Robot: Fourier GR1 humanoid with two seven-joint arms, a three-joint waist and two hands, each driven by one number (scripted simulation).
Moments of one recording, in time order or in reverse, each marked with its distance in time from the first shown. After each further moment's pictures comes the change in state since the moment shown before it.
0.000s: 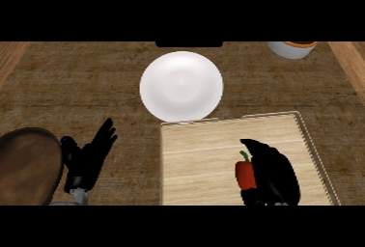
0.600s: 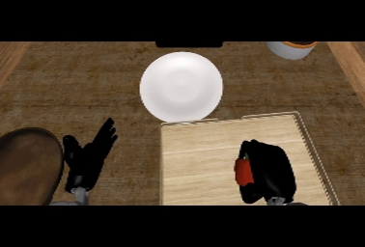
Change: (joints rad) left arm -0.004 -0.017 0.017 0.006 -0.024 -0.011 0.010; right arm -0.025 0.006 -0.012 0.074 0.143 -0.030 -0.136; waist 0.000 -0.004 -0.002
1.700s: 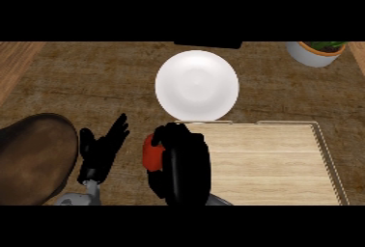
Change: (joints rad) left arm -0.059 -0.023 -0.044 0.028 -0.021 -0.020 0.018; right arm -0.461 0.237 0.394 0.150 0.181 -0.605 0.368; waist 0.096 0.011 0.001
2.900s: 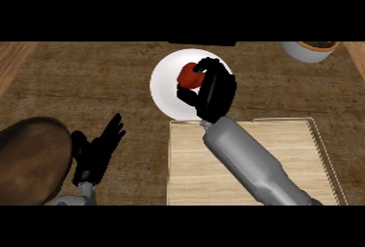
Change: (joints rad) left arm 0.017 0.007 0.023 -0.016 0.005 -0.001 -0.024; right arm -0.304 0.005 -0.381 0.657 -0.049 -0.572 -0.055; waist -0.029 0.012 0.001
